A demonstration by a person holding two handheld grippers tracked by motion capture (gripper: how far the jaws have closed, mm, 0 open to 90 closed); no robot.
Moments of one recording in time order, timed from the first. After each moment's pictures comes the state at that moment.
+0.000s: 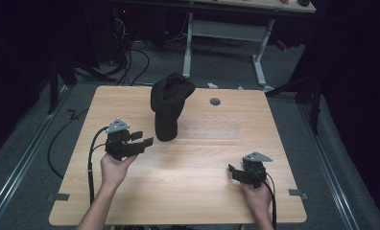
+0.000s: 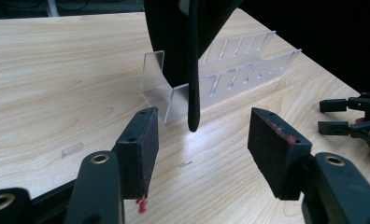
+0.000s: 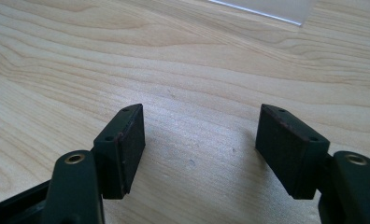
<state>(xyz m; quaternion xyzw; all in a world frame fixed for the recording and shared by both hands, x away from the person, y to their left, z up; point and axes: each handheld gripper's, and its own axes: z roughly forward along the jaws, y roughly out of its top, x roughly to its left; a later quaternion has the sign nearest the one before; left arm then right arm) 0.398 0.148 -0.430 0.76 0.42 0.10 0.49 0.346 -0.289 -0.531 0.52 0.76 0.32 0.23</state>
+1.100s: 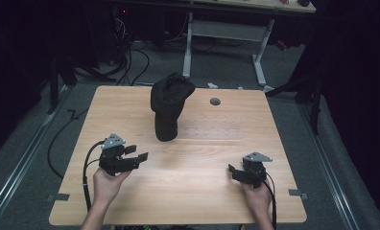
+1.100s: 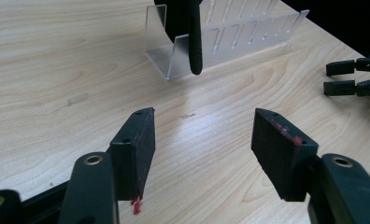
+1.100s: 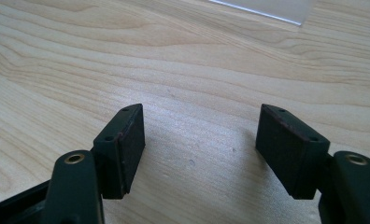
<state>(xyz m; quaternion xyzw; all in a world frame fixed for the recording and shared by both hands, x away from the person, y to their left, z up) 0.366 0.163 -0.451 0.77 0.42 0.10 0.46 0.346 -0.289 -0.531 0.52 0.76 0.32 0.23</state>
